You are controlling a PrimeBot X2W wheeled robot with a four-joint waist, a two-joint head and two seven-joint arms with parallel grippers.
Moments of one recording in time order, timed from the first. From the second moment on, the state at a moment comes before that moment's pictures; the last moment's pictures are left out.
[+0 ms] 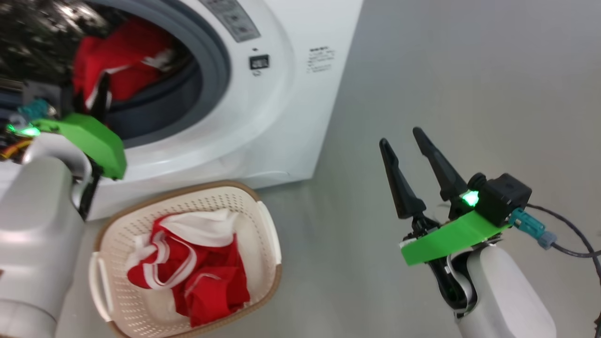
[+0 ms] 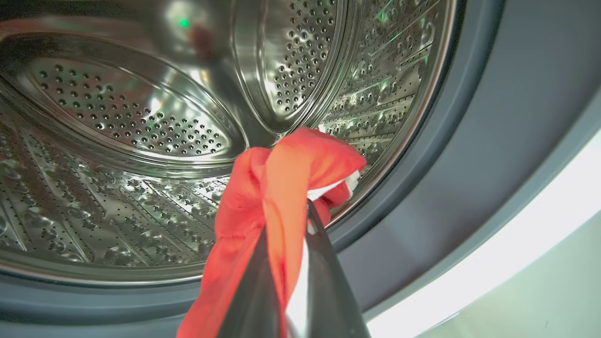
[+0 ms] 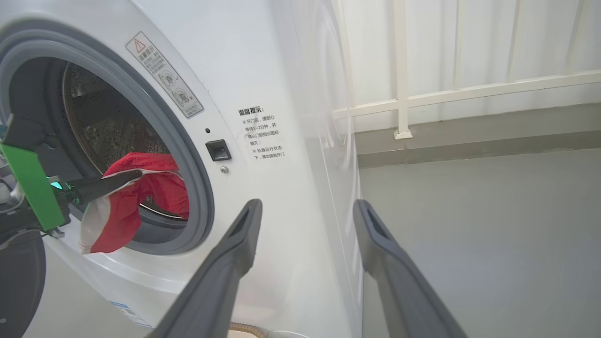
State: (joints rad) left arm -1.05 0.27 -0.56 1.09 -0.43 -0.13 -0.24; right arm -0.39 -0.06 0.21 0.18 0.35 0.13 -0.26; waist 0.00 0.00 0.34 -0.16
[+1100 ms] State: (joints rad) left arm -0.30 0.45 -0.50 -0.03 -0.56 0.11 -0.16; right arm -0.31 -0.07 0.22 0.21 0.35 0.13 -0.26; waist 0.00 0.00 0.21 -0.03
